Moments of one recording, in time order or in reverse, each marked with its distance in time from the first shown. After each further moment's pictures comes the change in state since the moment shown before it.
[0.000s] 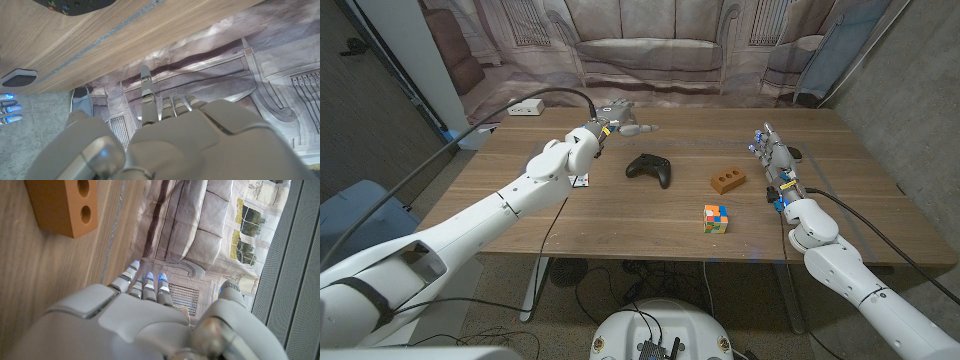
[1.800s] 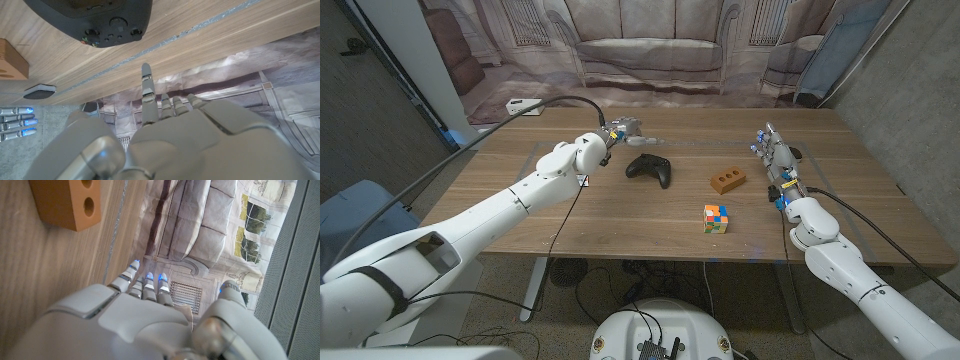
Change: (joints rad) left arm -0.053 -0.038 0.061 0.085 -0.084 -0.005 -0.087; left_hand -0.006 0.007 -0.014 0.003 0.016 0.041 0.020 -0.003 0.000 -0.007 -0.021 0.000 0.002 -0.019 -0.003 0.000 0.000 -0.027 0.081 0.000 0.002; right arm 0.018 0.004 -0.001 0.028 0.010 -0.007 0.004; right_hand -0.004 0.004 0.000 0.000 0.000 0.004 -0.004 0.000 0.000 0.000 0.000 0.000 0.000 -0.004 0.004 0.000 0.000 0.005 0.006 0.000 0.000
